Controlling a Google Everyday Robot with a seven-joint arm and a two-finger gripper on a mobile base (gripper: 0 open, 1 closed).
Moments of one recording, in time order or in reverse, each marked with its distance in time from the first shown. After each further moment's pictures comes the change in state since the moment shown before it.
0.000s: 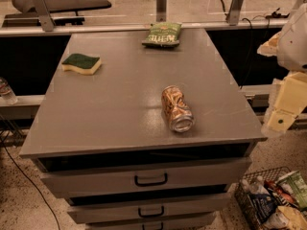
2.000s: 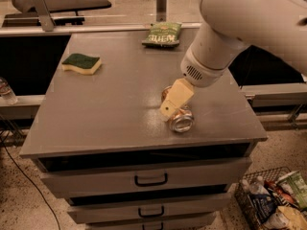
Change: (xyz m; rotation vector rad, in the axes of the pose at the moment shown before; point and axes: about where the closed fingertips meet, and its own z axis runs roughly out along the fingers) arm -0.115 -0.036 0.125 0.038 -0.052 0.448
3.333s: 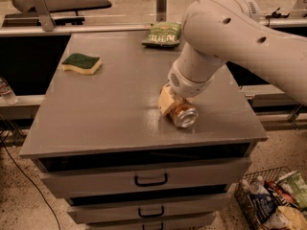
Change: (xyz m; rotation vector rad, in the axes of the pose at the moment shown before) arm -0.011 0.015 0.060 -0.079 0.035 0.367
